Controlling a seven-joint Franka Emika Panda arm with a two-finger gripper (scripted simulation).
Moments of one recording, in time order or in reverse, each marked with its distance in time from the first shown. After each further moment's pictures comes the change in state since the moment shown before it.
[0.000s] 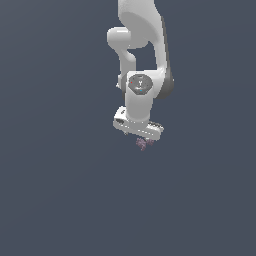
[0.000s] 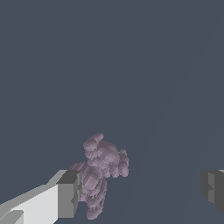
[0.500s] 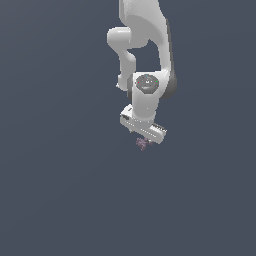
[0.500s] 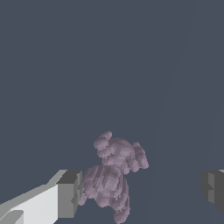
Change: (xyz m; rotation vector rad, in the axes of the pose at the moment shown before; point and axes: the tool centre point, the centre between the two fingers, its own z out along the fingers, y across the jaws) arm -0.013 -0.017 0.010 0.007 0.028 0.229
